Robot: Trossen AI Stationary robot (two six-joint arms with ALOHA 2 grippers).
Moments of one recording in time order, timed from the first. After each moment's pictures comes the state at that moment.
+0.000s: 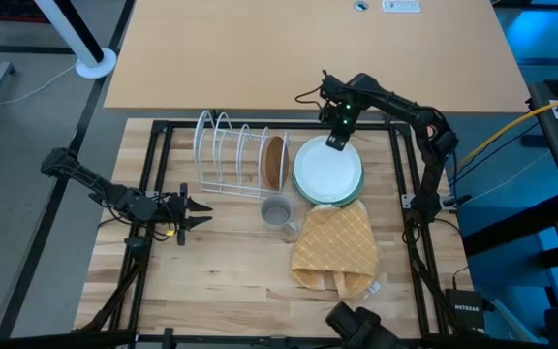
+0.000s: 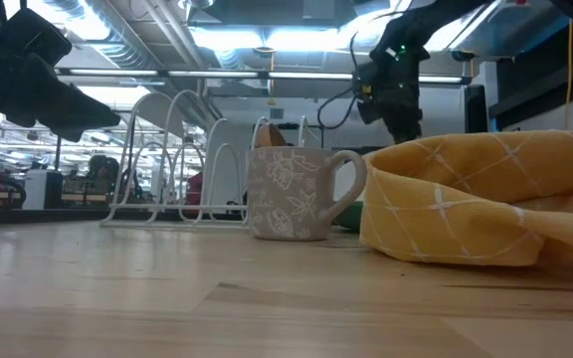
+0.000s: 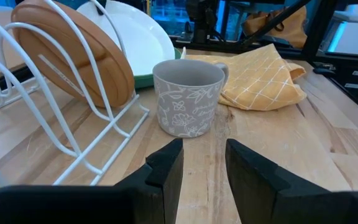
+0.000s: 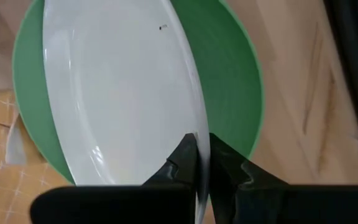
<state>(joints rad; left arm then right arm) -0.46 0.32 0.01 0.07 -0.57 -0.20 -0.75 1.88 1.68 -1.35 -0.16 -0.32</state>
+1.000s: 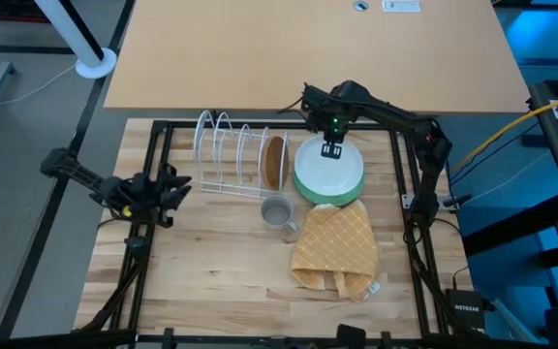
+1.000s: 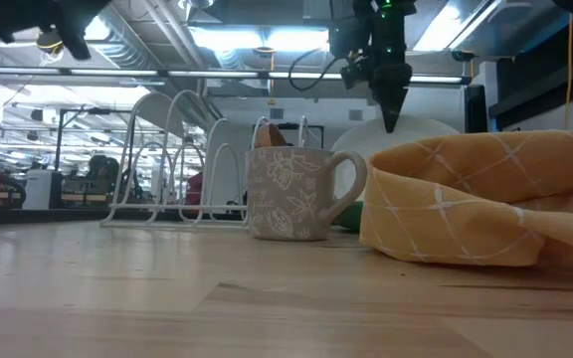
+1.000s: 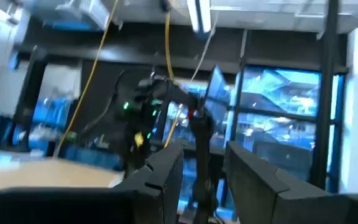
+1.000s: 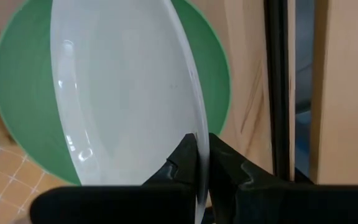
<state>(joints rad) -0.45 0.33 0.02 0.92 -0.62 0.19 -0.52 1.88 1.87 -1.47 0.15 -0.32</state>
